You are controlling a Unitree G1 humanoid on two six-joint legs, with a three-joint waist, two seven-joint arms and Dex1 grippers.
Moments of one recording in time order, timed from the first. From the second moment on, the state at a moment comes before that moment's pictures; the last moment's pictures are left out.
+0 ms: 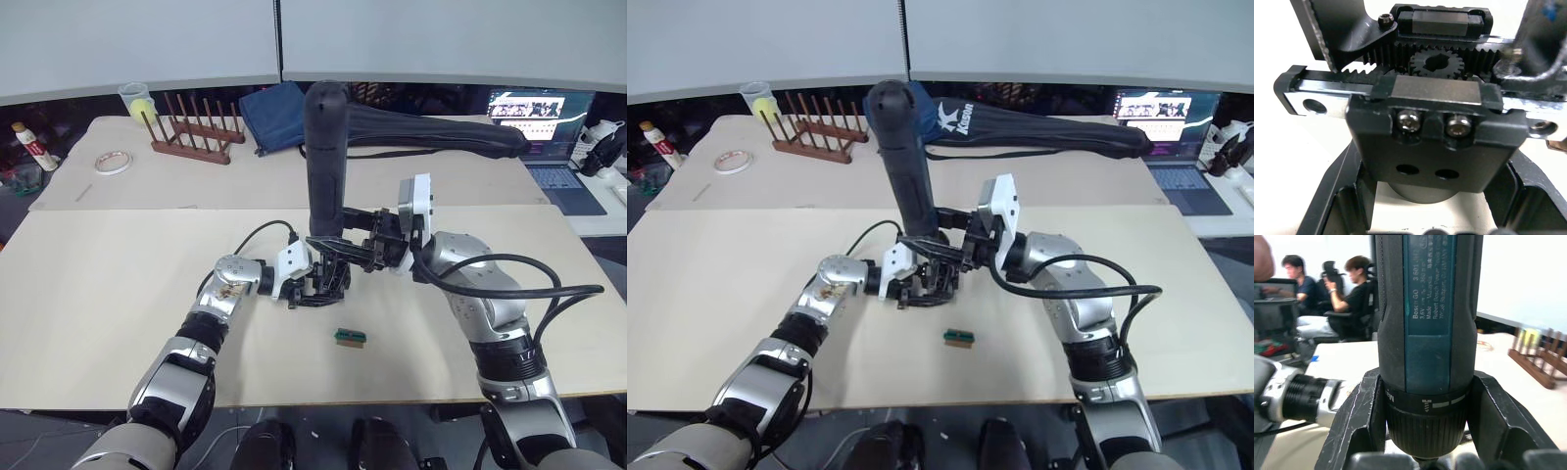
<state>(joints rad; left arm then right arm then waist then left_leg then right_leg) -0.74 0.29 -0.23 0.72 -0.08 -0.13 -1.22 -0.58 -0.37 0.11 -0.14 0.53 0.34 0.99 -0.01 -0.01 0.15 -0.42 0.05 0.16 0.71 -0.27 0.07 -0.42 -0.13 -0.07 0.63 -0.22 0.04</state>
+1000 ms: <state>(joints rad) -0.74 0.29 -0.23 0.74 -0.07 -0.13 -1.22 -0.61 -0.40 0.13 -0.09 0.51 0.33 1.00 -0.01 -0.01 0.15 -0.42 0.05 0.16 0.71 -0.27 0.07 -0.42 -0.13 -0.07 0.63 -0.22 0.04</state>
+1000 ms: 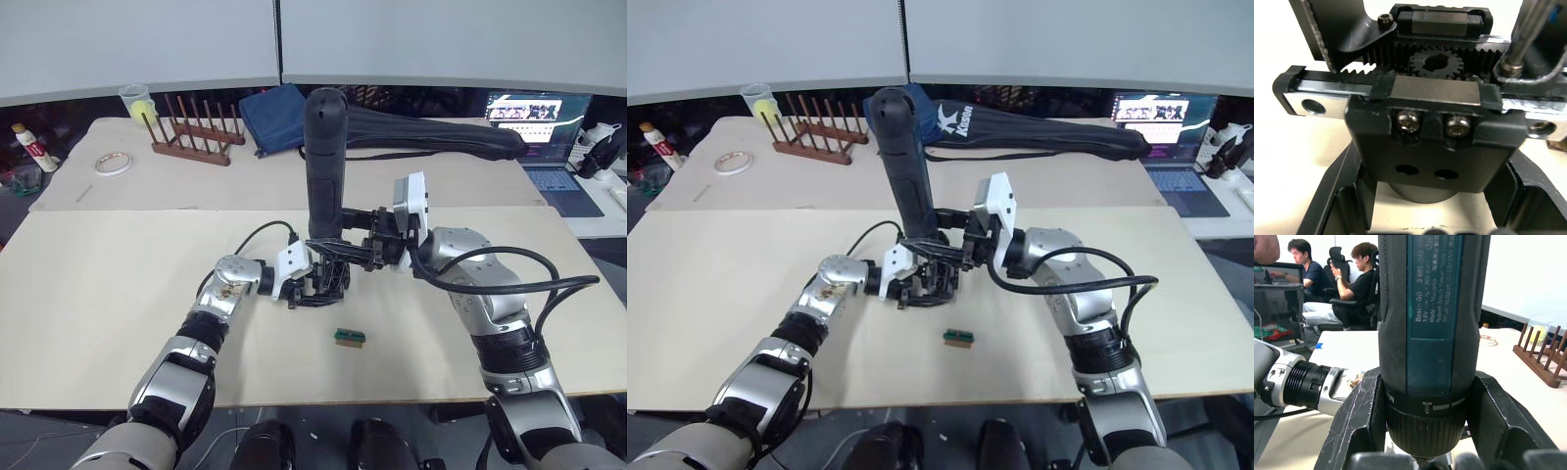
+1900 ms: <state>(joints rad) -0.73 0.30 -0.23 0.70 -0.08 -0.12 -1.22 -0.77 -0.40 0.02 -0.27 0.75 0.57 0.92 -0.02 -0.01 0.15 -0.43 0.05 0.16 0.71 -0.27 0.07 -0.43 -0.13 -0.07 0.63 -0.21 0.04</state>
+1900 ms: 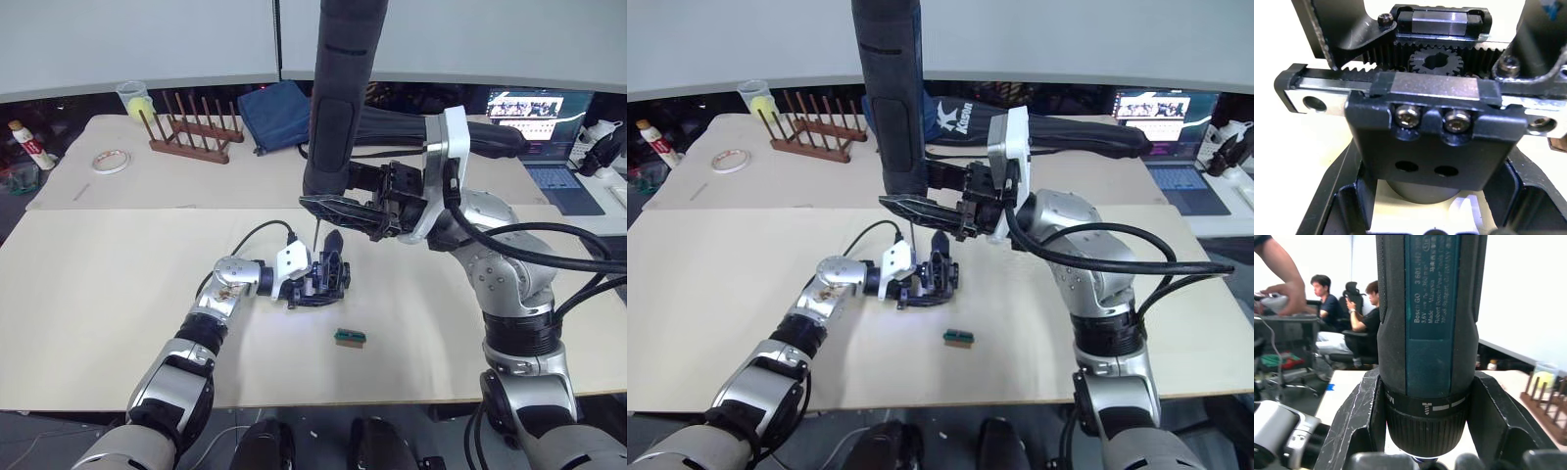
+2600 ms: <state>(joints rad) -0.39 0.63 -0.22 -0.16 -0.33 0.24 -1.39 -0.31 -0.53 -0.03 -0.47 0.71 0.48 0.94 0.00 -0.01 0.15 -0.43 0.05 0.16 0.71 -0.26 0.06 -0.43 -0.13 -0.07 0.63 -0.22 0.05</state>
